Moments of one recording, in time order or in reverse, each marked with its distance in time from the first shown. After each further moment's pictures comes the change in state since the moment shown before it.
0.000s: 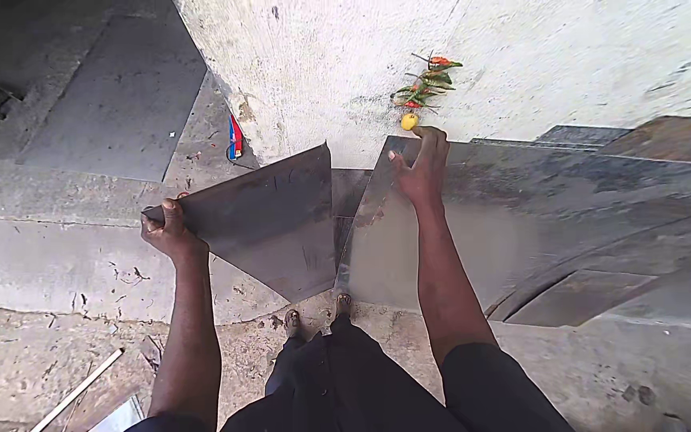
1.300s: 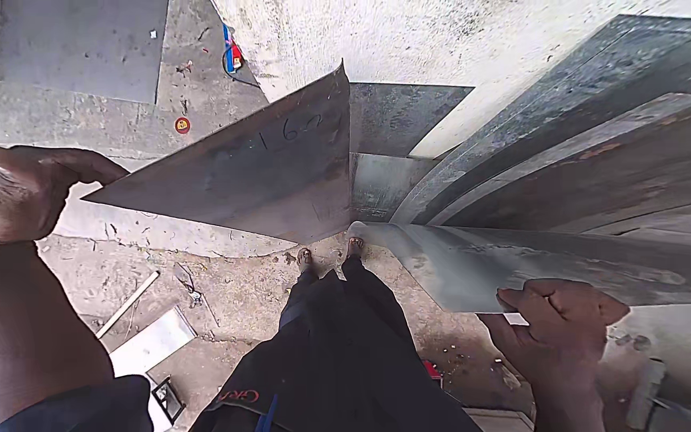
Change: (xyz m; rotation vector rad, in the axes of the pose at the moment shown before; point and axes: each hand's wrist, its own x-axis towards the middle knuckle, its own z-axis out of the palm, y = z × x) left_hand 0.082 0.127 -0.042 0.593 -1.274 -0.272; right_hand -0.247 -0.009 -0.172 -0.249 -0.236 -0.209
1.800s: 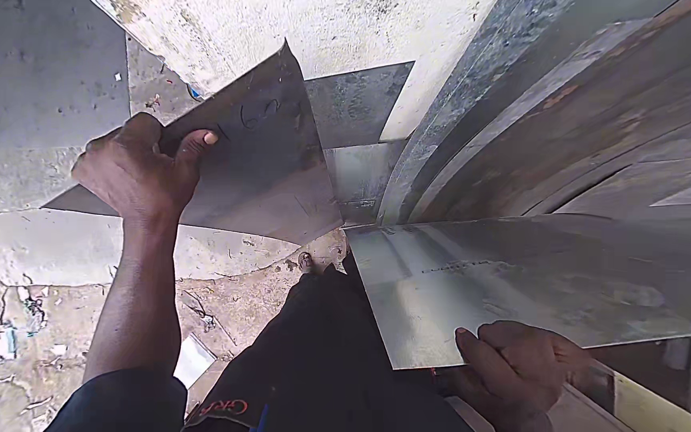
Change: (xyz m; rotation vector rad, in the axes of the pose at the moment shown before) left_hand 0.111 0.043 0.150 0.980 0.524 -0.151; right_hand -0.074 -0.052 -0.010 -0.063 0.219 0.058
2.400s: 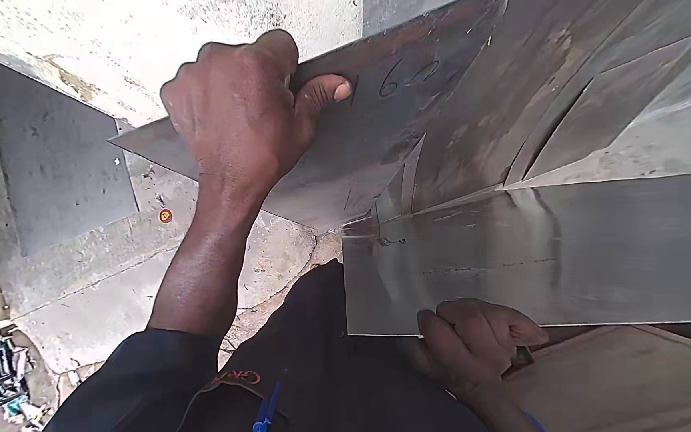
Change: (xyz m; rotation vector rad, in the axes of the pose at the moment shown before) left_hand -0.062 0.214 -0.093 -0.161 0.148 0.625; right_hand -0.063 -0.063 -0.020 -0.102 0.206 0.183
